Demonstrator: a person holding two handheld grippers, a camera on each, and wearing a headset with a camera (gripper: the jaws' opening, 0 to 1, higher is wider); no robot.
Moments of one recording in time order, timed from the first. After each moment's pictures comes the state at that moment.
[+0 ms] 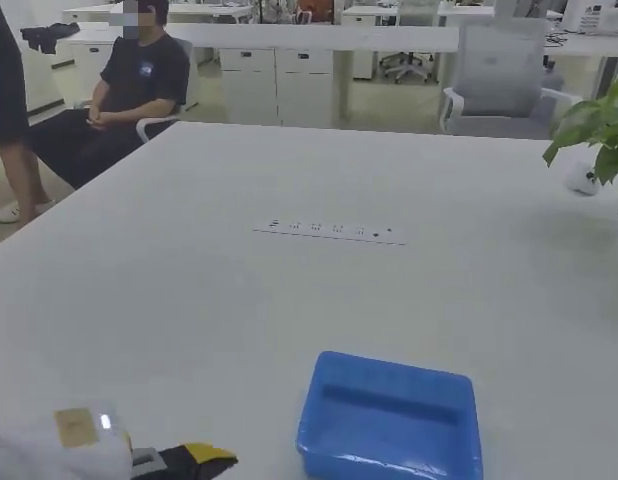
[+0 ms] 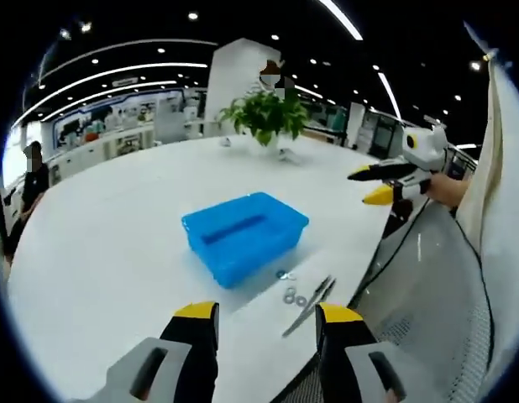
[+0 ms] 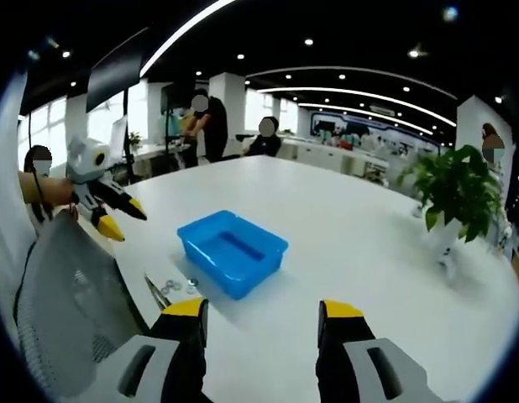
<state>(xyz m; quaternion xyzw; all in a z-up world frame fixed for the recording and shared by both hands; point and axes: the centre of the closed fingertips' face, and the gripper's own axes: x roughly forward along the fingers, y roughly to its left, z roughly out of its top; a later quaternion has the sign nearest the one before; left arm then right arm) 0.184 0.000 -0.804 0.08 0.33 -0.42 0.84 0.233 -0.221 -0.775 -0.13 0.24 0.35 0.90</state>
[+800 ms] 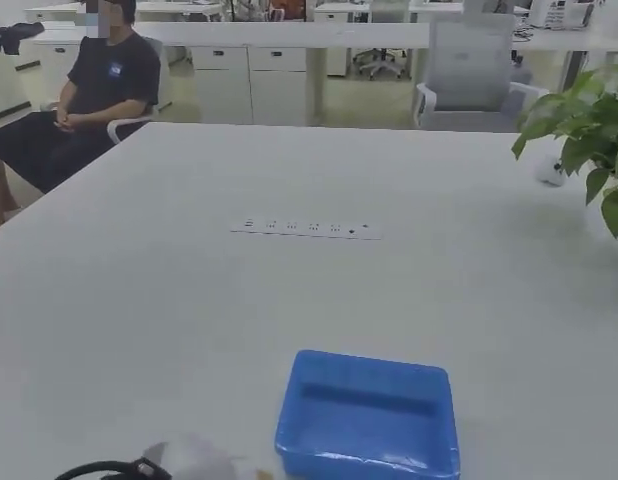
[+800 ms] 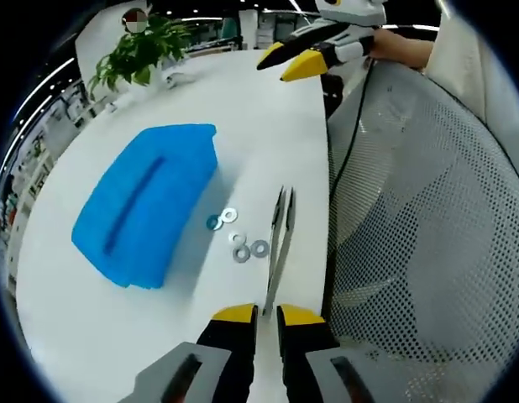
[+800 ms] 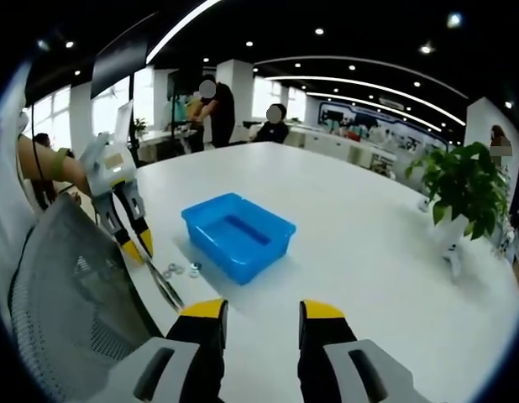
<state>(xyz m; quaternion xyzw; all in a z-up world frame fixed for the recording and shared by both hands) 0.171 -0.025 -0.877 0.33 0.40 -0.53 0.67 0.224 -0.216 -0.785 -0.14 0.26 0.35 0.89</state>
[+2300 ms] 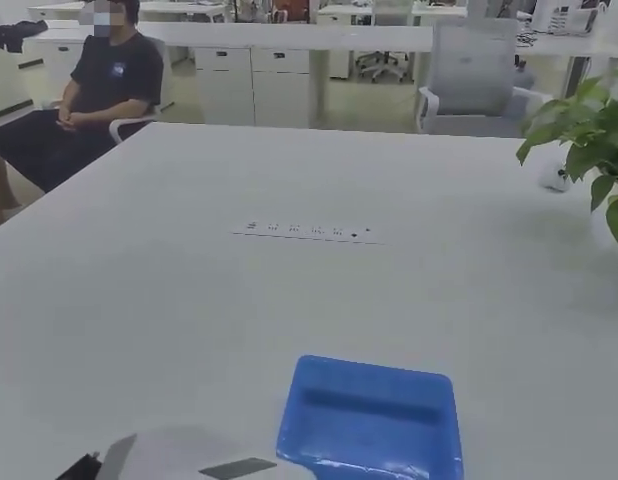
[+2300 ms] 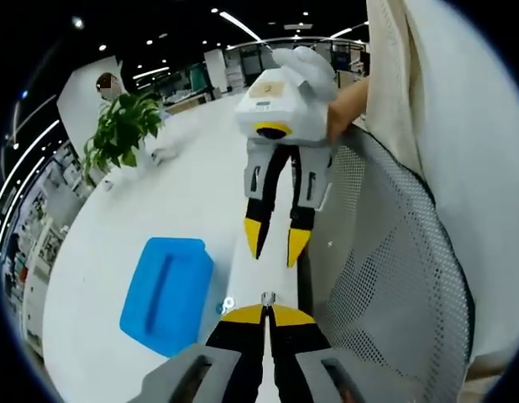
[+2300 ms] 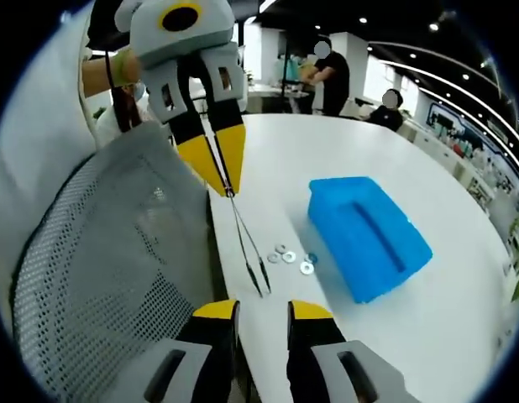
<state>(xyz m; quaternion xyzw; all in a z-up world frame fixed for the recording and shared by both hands) 0.149 -0.076 -0.777 0.34 0.27 -0.58 0.68 0.161 -0.118 -0.831 -0.24 0.30 0.57 0.72</state>
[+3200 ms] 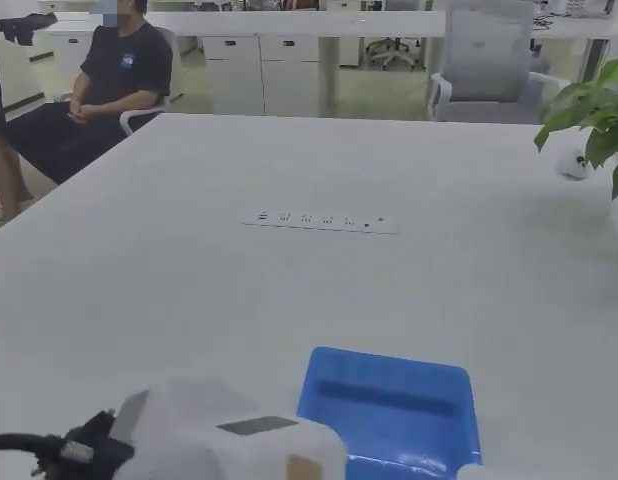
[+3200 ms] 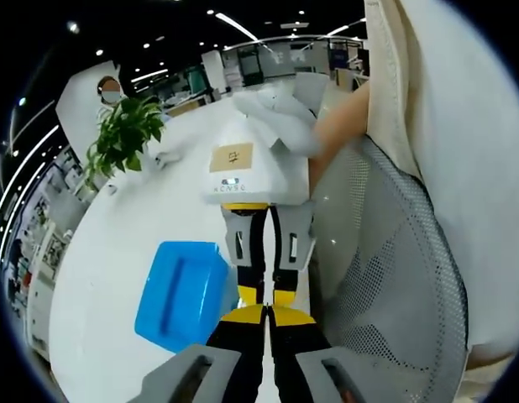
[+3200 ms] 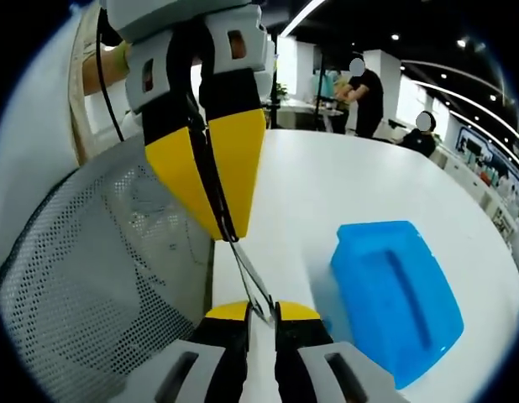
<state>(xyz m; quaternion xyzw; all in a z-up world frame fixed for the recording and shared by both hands) 0.167 -0.068 -0.763 0.35 0.27 -0.58 0.68 0.180 -0.050 -0.840 -0.24 0.26 0.64 0.68</state>
